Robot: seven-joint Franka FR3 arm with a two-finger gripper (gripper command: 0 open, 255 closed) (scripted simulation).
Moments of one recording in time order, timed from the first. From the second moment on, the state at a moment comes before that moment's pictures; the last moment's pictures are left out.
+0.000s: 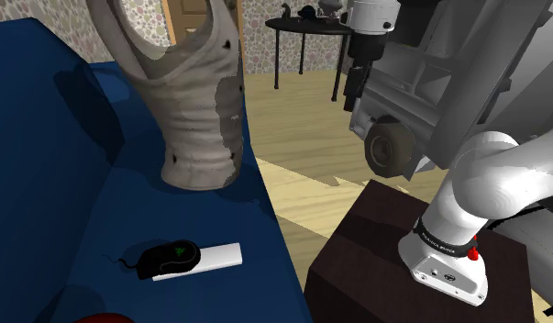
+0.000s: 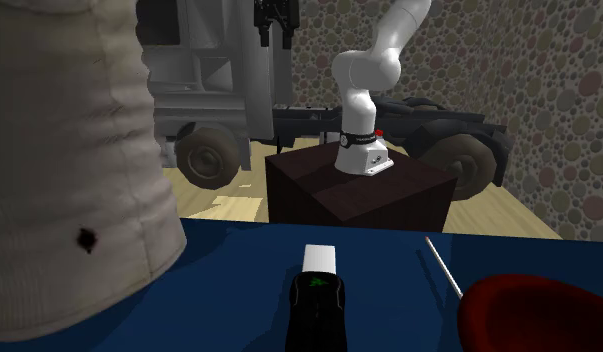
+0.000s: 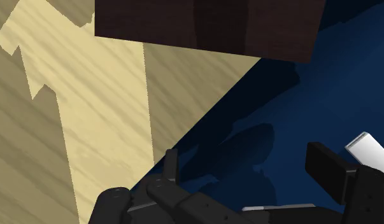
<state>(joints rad) 0.00 -0.79 0.06 -2.44 0.01 1.66 -0.12</state>
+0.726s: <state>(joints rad) 0.08 -0.59 0.17 -2.47 0.08 1.91 -0.10</state>
